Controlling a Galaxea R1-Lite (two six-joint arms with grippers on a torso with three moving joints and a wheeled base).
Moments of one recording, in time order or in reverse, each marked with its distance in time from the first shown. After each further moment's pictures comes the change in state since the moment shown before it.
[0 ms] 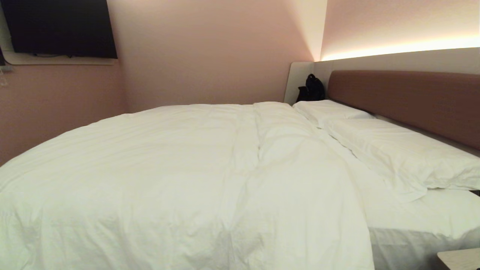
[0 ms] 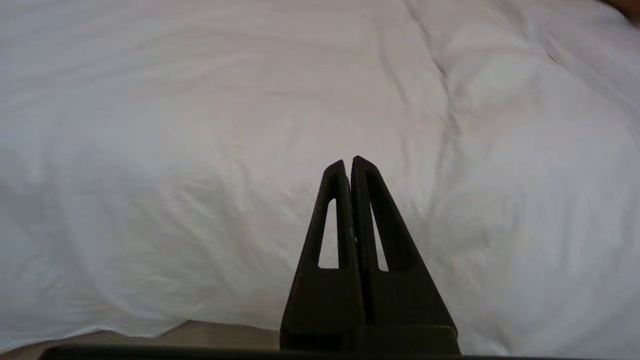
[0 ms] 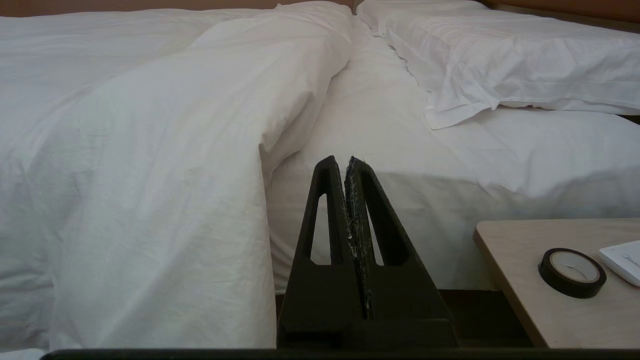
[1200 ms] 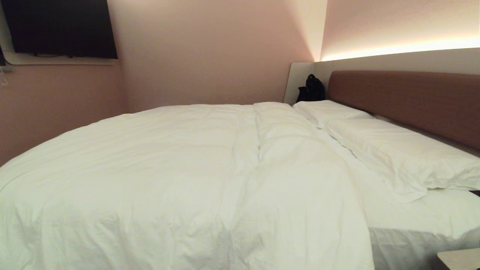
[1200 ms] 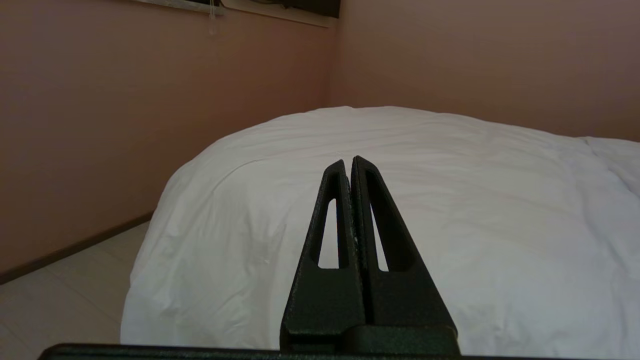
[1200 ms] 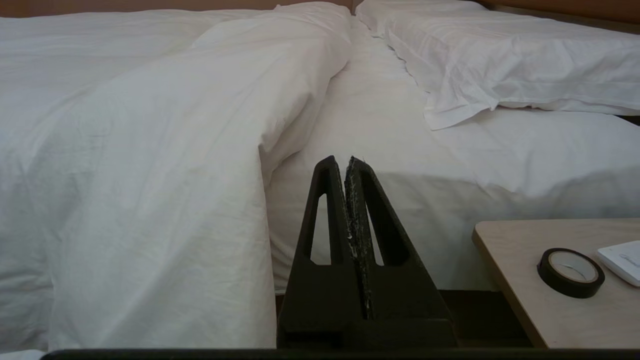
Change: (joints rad) left arm 0.384 -0.457 0.266 -0.250 0.179 0.307; right arm 0.000 0.000 0.000 0.000 0.000 -0.001
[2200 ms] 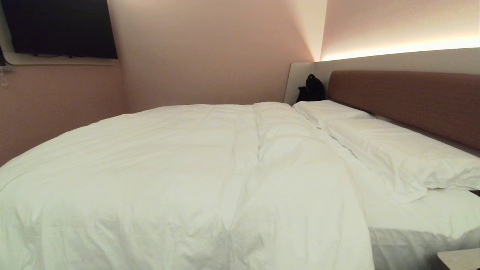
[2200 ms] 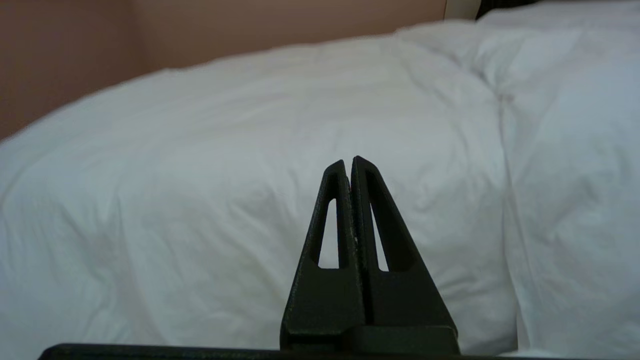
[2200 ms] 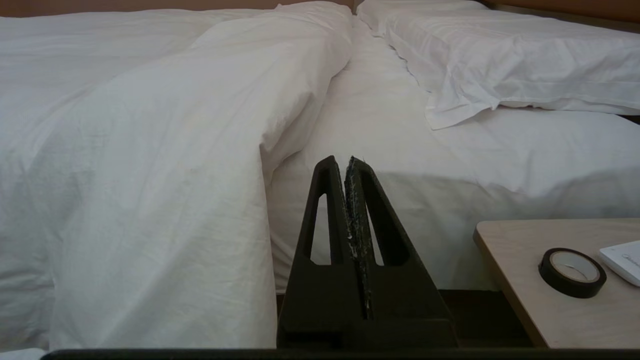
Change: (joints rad) left arm 0.052 -0.291 0.441 -0.005 -0.576 0.038; right arm 0.000 0.000 0.000 0.000 0.000 0.001
